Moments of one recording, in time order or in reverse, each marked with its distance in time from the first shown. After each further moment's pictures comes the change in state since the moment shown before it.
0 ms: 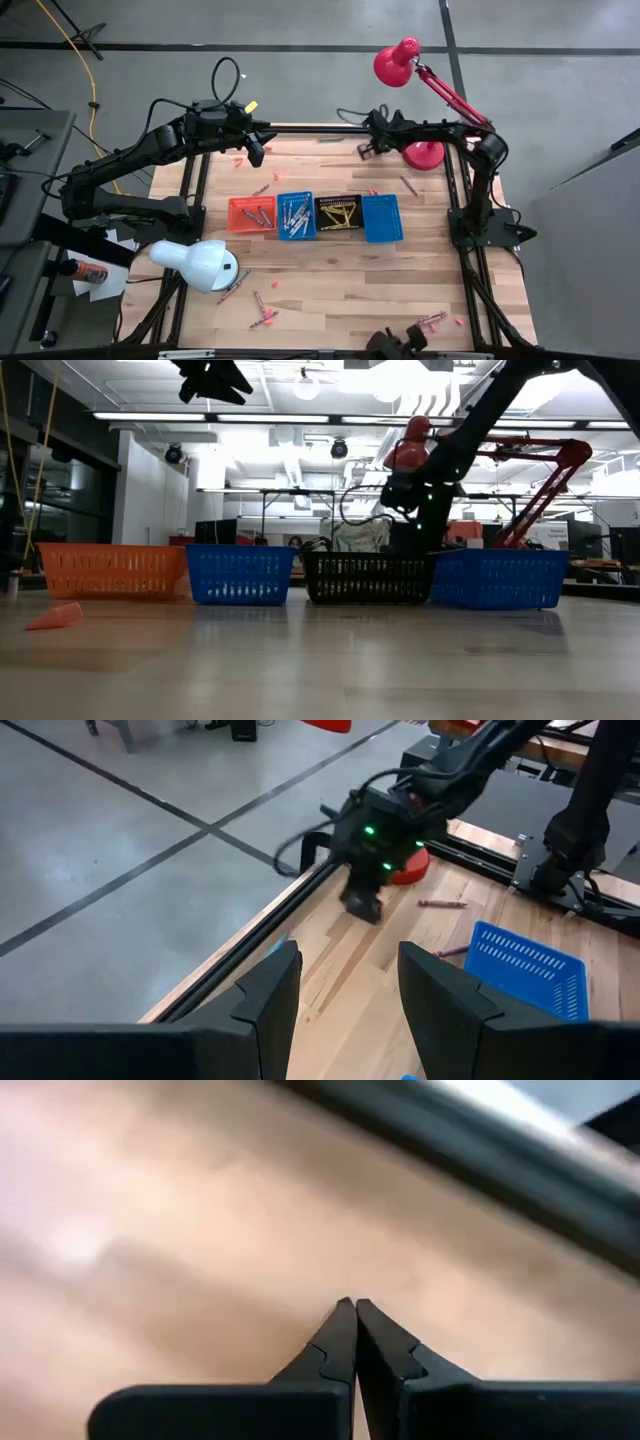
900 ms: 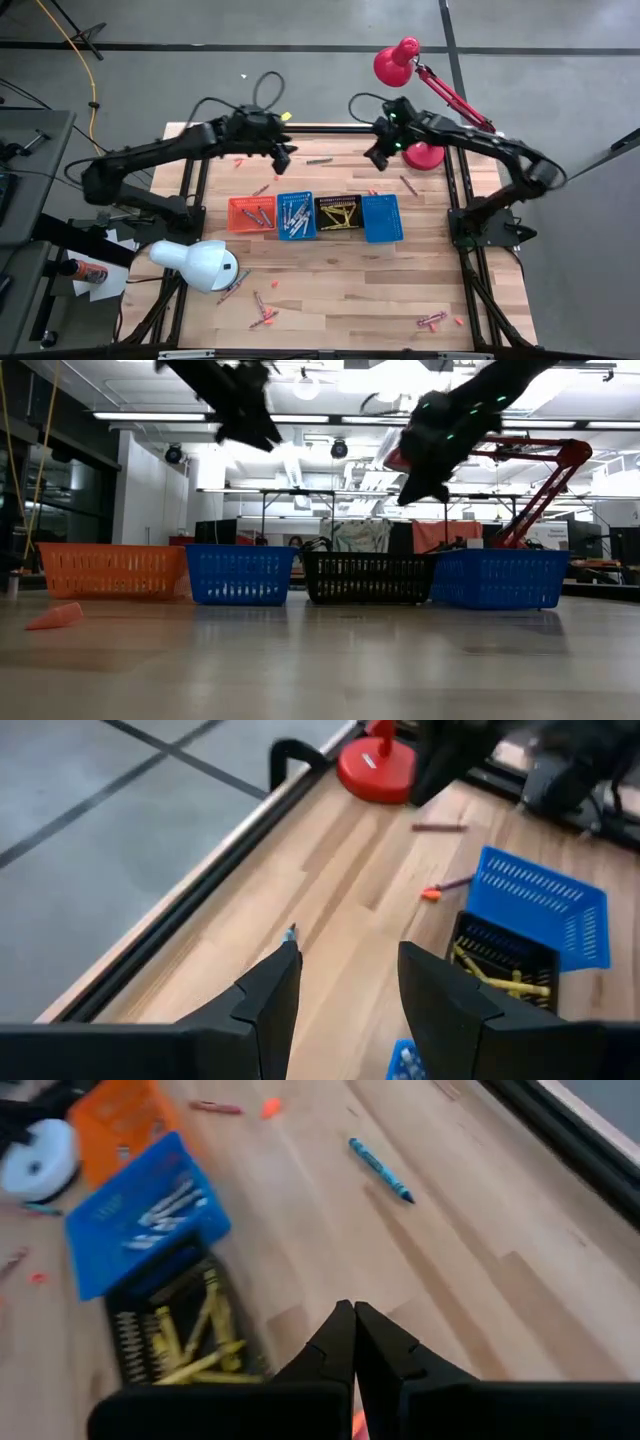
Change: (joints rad) left arm 0.000 0.255 0.000 0.048 0.093 0.009; right arm 0.023 -0.466 -0.053 -0.131 -0.635 -0.347
